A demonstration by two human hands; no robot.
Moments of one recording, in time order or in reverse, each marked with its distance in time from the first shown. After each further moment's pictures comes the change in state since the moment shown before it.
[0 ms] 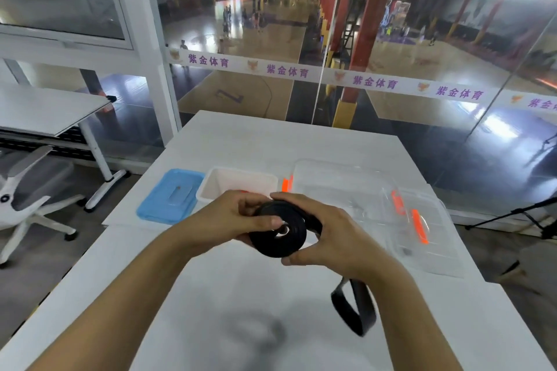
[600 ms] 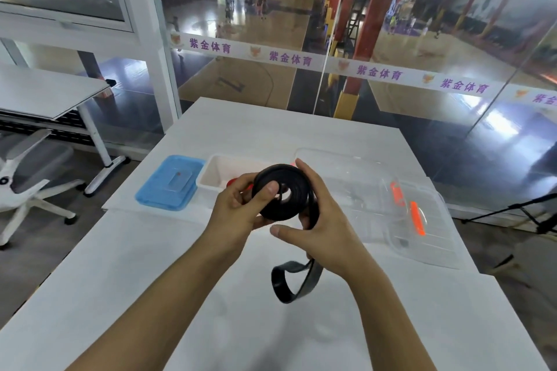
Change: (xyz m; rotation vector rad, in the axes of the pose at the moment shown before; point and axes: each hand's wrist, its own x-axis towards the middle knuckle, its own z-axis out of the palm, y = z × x) left_hand 0.005 -0.028 0.045 -0.532 0.479 0.141; right_hand 0.002 0.011 0.036 0.196 0.238 0.080
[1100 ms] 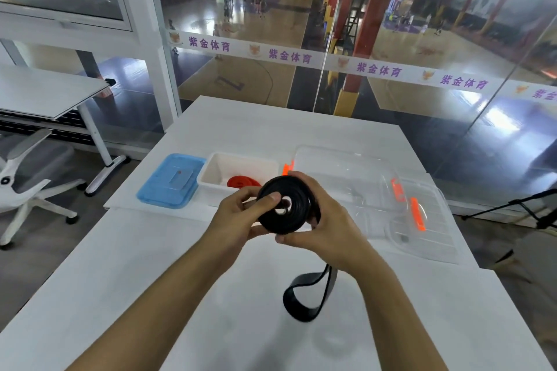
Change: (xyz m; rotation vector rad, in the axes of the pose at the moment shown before) left_hand -0.010 -0.004 -0.008 0.087 -0.068 -0.160; right_hand -0.003 0.007 -0.005 -0.087 -0.065 -0.010
